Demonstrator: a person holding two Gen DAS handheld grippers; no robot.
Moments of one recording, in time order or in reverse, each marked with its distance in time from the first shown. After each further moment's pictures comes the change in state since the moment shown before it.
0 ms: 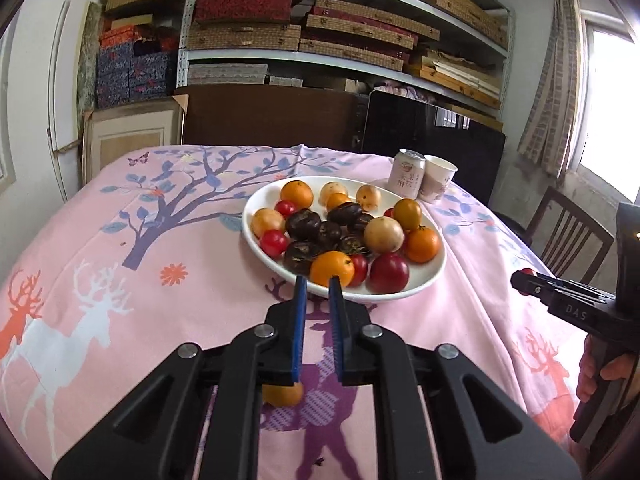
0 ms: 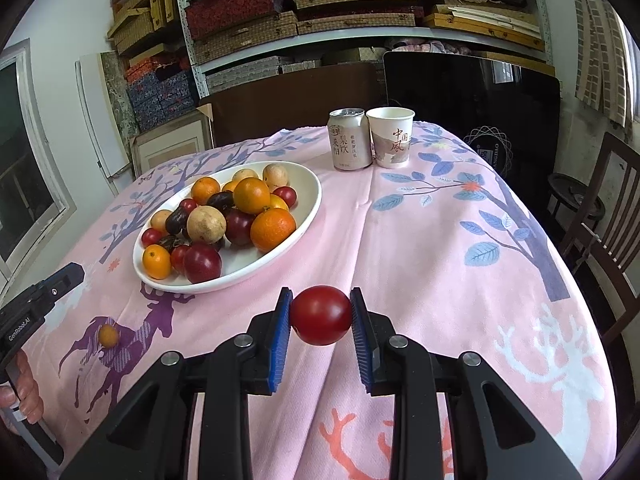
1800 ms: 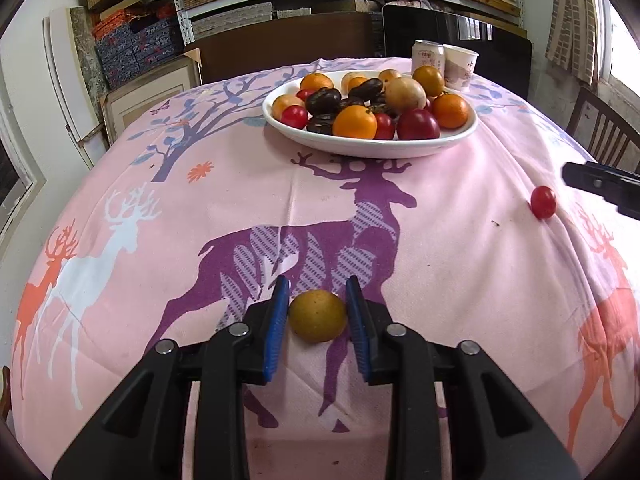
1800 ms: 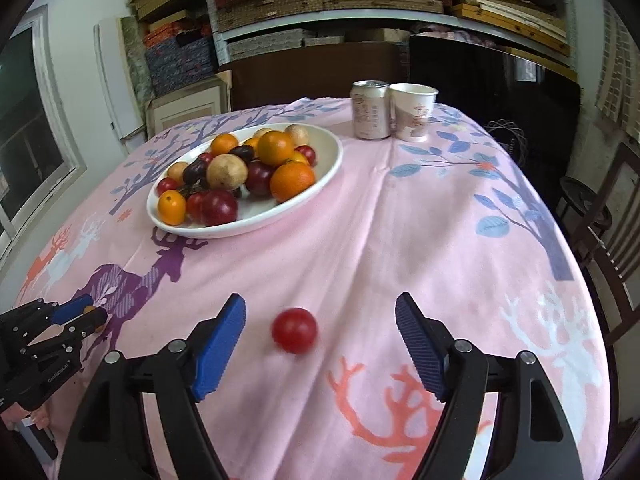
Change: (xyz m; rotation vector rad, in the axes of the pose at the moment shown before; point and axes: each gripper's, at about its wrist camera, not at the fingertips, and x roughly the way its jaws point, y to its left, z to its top) left arm 0.005 -0.022 -0.068 0.157 0.269 0.202; right arm -0.016 -0.005 -0.028 -0.053 0.074 0.010
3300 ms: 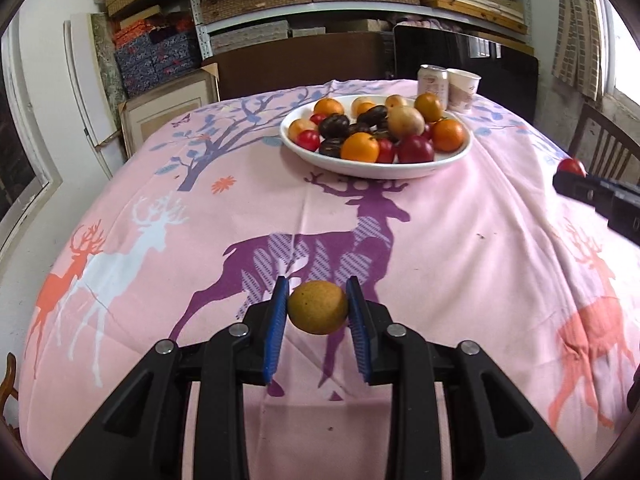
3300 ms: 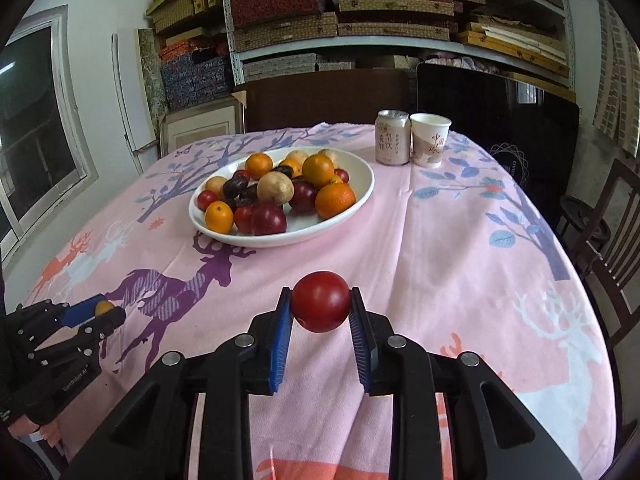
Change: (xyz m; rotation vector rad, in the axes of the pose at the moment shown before) left arm -0.040 -0.005 -0.004 -0.027 -0.081 0.038; right arm -0.038 0.053 0.000 -0.065 -0.102 0.025
